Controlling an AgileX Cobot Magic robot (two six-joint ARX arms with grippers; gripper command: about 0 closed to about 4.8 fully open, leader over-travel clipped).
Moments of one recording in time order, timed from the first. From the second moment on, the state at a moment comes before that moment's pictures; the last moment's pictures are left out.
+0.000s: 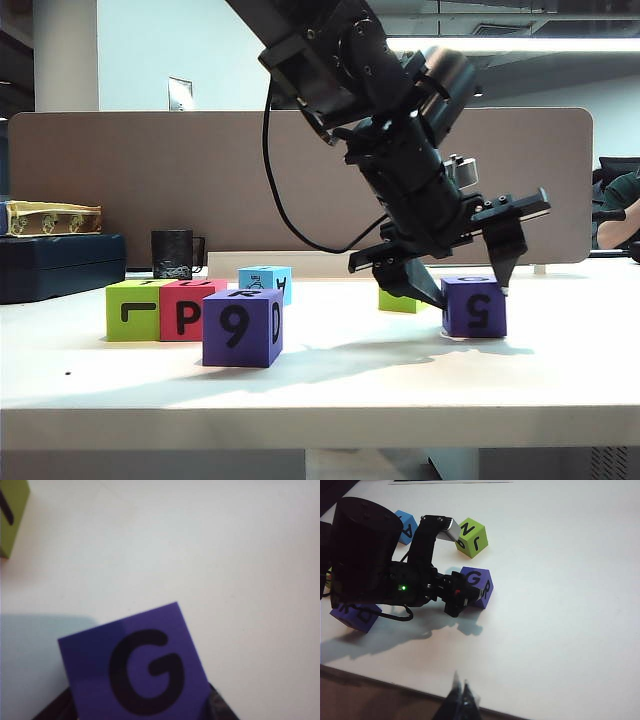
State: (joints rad) left arm -0.87 2.18 1.60 -0.15 -0.10 -0.47; right arm 0.01 0.48 0.88 -0.92 -0.31 0.02
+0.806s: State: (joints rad) left arm -0.86 2.15 1.59 -0.30 -0.04 -0.43; right arm 0.01 0.48 0.88 -0.93 -0.31 0.02
